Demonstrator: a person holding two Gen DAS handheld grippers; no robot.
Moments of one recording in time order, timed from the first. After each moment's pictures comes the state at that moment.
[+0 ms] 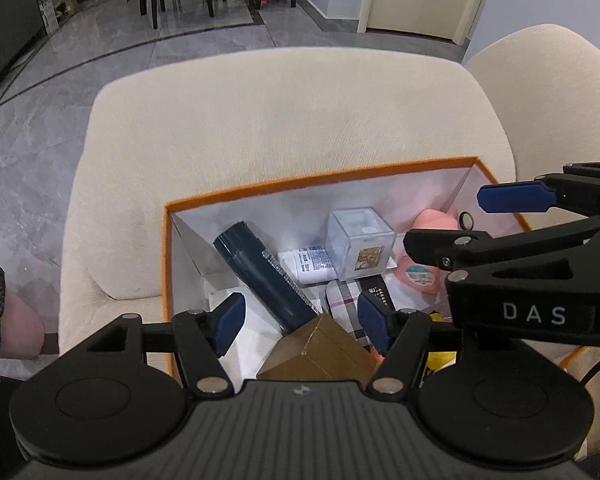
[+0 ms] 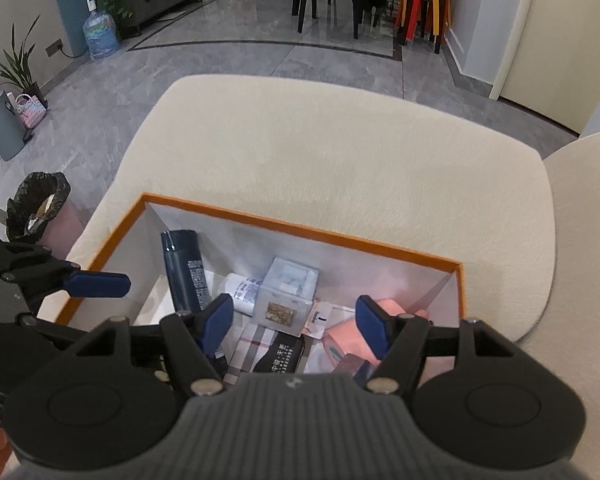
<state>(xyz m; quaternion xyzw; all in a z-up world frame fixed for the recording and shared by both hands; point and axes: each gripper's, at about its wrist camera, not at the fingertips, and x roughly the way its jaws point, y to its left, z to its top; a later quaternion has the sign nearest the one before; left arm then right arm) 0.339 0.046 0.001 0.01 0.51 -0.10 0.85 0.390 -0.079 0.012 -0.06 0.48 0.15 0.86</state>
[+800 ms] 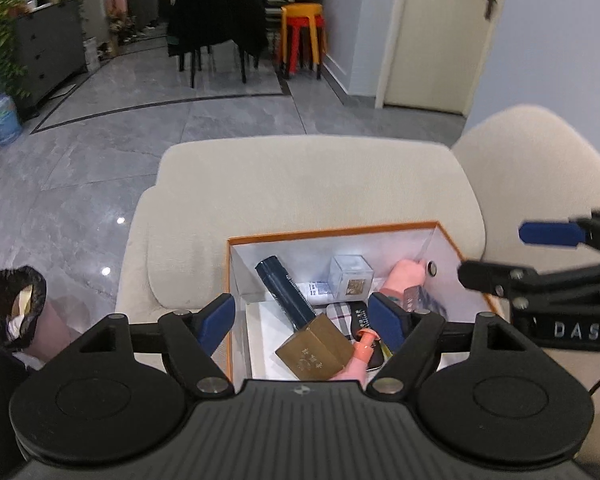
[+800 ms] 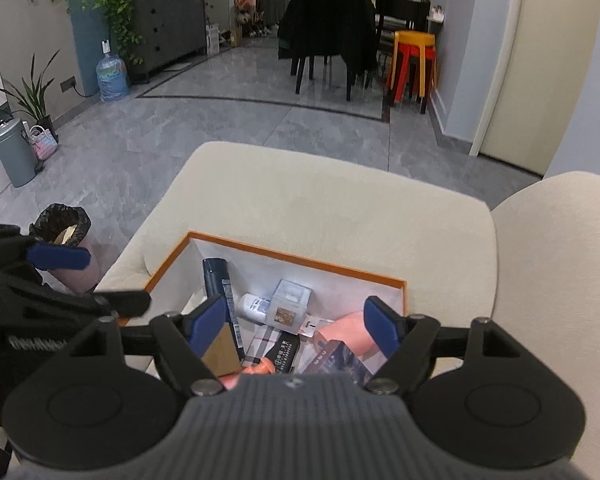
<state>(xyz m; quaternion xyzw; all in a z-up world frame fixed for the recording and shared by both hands) 0.247 0.071 0.092 -0.03 0.42 -0.06 0.91 0.289 -0.105 0.107 -0.06 0.40 0.15 0.90</state>
